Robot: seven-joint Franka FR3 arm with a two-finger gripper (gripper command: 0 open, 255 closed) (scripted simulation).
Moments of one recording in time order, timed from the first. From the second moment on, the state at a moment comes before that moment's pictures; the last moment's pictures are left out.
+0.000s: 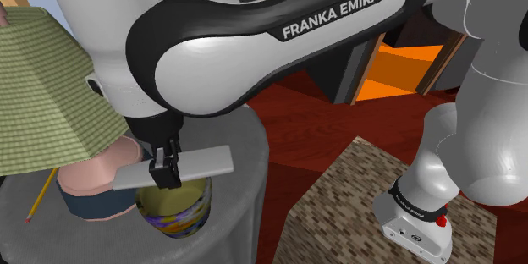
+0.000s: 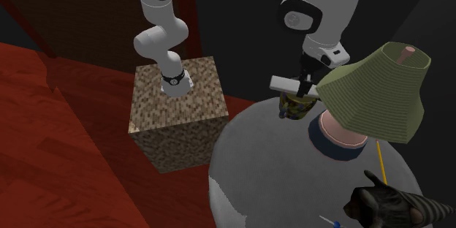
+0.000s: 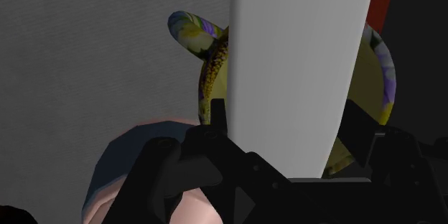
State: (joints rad) arm 0.57 0.24 0.35 -1.68 -0.10 1.89 -0.11
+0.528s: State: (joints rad) arm 0.57 0.25 0.35 -1.71 -0.10 1.94 -0.11
